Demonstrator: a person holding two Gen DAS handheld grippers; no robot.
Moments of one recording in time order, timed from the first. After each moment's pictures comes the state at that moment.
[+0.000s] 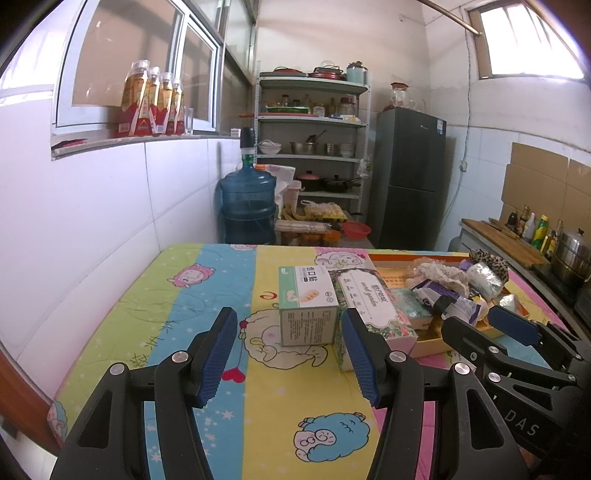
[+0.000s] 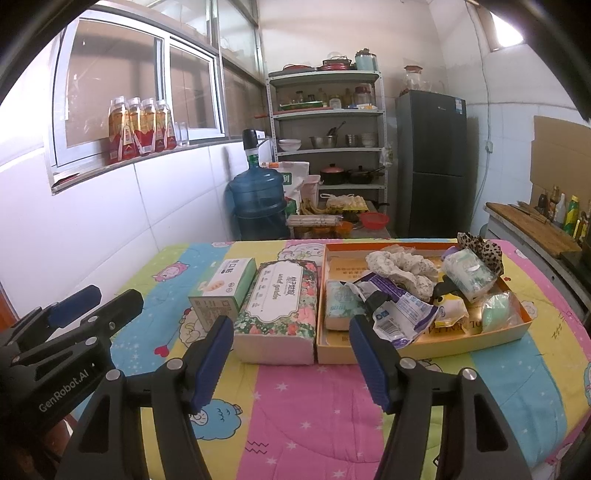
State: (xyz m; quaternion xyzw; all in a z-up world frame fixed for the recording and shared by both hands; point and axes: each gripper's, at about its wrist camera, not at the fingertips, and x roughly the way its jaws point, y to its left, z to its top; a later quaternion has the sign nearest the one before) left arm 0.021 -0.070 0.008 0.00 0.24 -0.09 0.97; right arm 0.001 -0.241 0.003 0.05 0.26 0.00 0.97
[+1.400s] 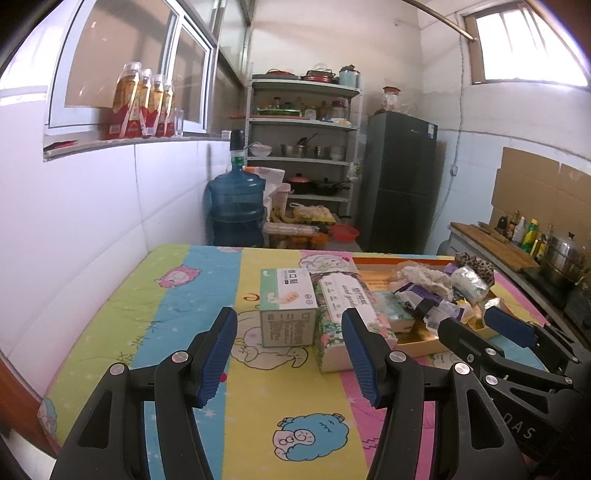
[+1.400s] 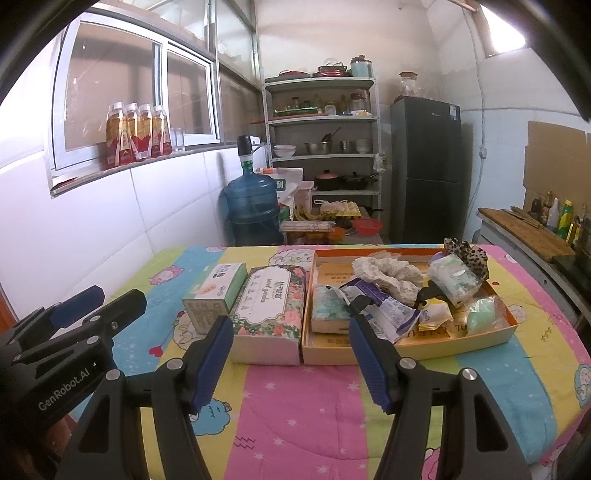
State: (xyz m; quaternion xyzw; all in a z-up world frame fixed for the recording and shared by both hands) left arm 0.018 -0.081 0.012 -0.01 0.24 -0.11 0.97; right arm -0.012 -0.251 0.010 0.05 0.25 -0.01 0.97
